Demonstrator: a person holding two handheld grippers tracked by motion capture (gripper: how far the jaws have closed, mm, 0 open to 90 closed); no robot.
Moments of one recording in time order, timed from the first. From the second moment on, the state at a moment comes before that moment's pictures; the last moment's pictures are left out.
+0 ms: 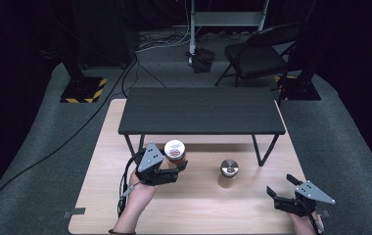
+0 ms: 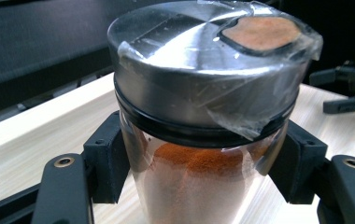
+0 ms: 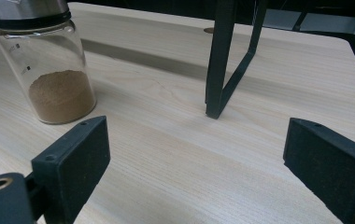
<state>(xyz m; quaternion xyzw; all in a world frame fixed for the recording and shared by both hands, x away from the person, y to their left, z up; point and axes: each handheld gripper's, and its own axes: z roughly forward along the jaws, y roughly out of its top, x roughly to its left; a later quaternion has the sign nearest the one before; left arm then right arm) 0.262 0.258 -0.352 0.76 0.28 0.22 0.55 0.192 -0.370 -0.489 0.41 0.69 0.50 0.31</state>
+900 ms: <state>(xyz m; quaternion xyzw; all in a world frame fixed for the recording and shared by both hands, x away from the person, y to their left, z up) 0.286 0.242 -0.270 0.75 0.26 0.26 0.55 0.192 -0.370 -0.489 0.41 0.70 0.50 0.31</state>
